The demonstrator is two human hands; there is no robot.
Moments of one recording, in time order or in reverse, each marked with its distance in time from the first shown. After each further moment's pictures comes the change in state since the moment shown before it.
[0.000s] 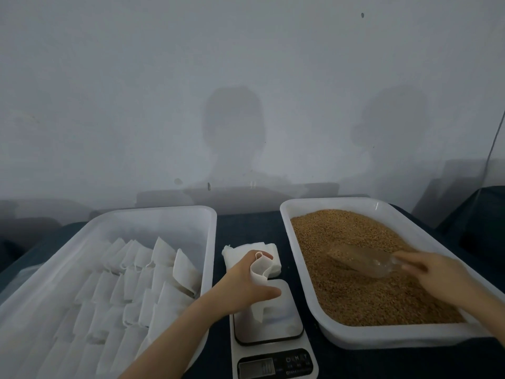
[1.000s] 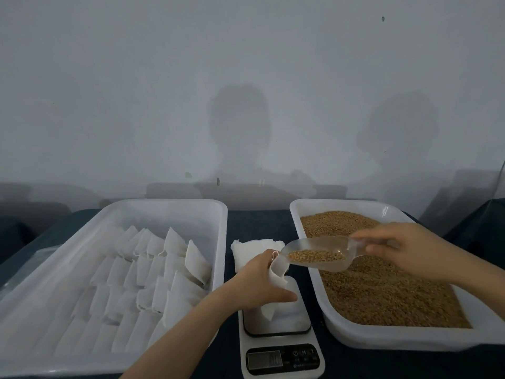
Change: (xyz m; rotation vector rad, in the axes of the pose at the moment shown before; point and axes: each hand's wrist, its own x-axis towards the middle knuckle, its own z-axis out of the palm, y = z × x) left_hand 0.002 -0.006 0.007 0.059 -0.049 -0.052; right_hand -0.033 -0.135 -0.071 0.134 -0.152 -0.326
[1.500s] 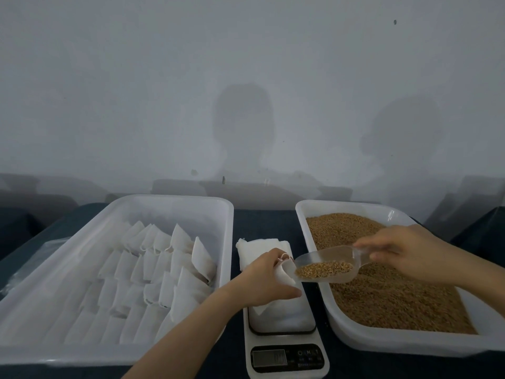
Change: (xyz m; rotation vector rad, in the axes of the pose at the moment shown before) left_hand 0.004 -0.005 -0.001 -0.003 0.013 0.026; right_hand 0.008 -0.003 -0.001 -0.226 -0.104 -0.061
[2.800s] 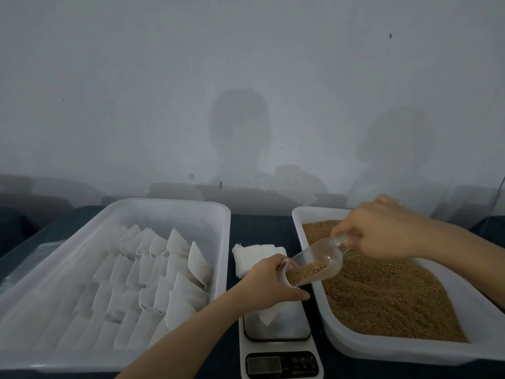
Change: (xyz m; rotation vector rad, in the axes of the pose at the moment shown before) left_hand 0.000 0.017 0.003 -0.062 0.053 0.072; right_hand 0.024 -0.059 -0.041 -0.420 0.000 -0.101
